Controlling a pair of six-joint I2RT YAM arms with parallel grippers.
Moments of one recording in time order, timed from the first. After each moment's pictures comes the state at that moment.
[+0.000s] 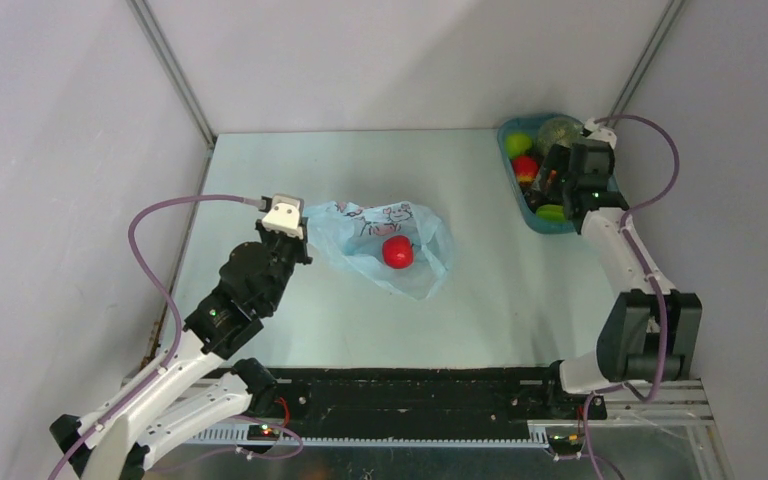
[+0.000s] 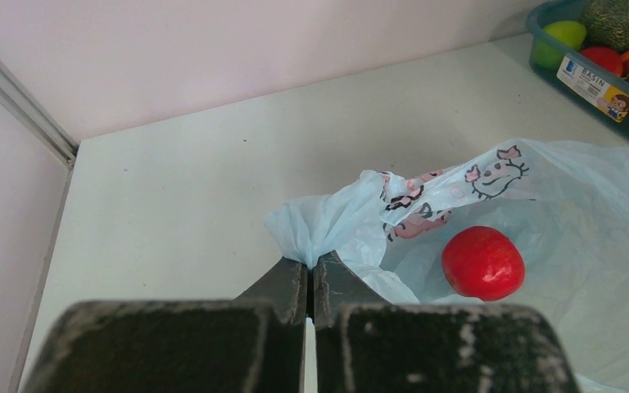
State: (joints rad) left arm -0.73 0.68 0.74 -0.11 -0.50 0.07; right arm 0.02 1.42 1.16 -0.27 0.20 0.29
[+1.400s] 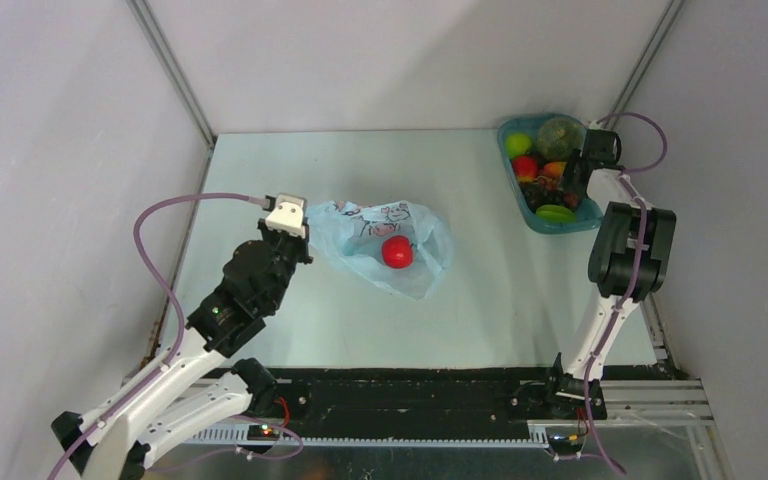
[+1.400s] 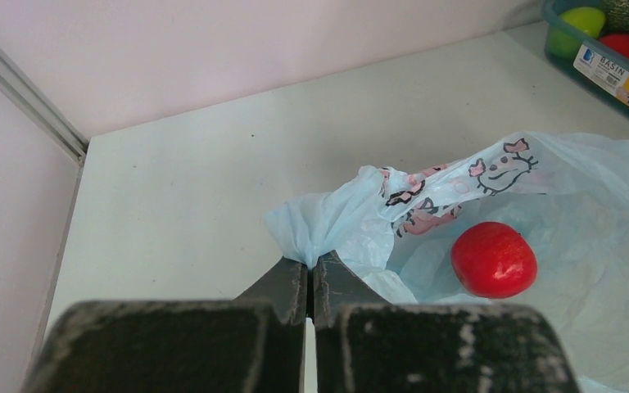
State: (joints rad) left arm -0.73 0.70 0.74 -0.11 -0.52 0.09; right arm -0.20 2.00 1.49 -0.26 0.09 0.14
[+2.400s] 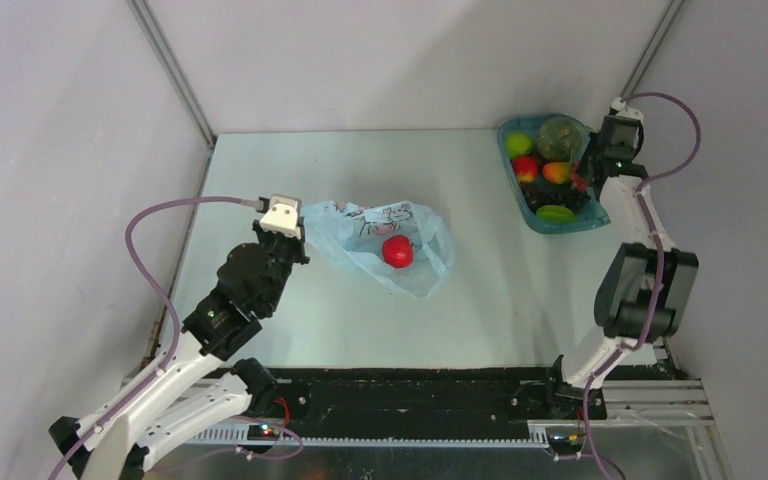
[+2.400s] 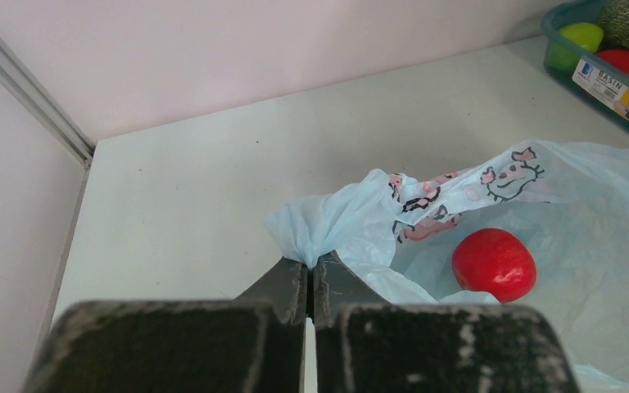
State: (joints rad) left arm -0.73 0.67 0.74 -0.11 -0.53 0.09; right arm -0.18 1.75 1.44 -0.32 0.18 0.15
